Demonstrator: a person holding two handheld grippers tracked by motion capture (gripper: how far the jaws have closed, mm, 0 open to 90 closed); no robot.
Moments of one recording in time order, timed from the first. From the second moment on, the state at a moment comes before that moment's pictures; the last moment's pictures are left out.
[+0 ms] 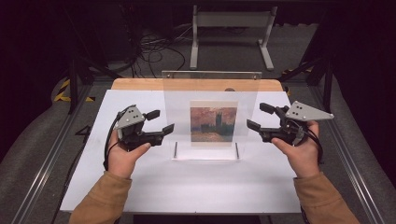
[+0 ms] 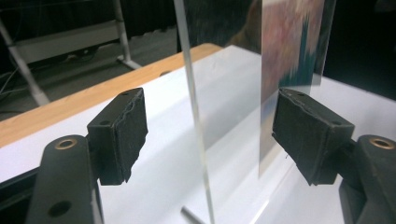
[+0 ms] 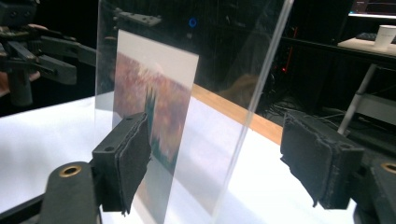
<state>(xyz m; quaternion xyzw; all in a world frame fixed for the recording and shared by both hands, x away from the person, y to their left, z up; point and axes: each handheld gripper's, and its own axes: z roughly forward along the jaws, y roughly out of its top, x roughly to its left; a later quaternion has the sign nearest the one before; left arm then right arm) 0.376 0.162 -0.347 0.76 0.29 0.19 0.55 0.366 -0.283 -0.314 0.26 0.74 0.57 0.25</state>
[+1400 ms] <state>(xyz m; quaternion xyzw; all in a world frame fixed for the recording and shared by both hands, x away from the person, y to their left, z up) 0.325 0.253 -0.432 0.75 0.31 0.16 0.56 0.307 -0.341 -0.403 0.31 0.77 0.51 0.22</state>
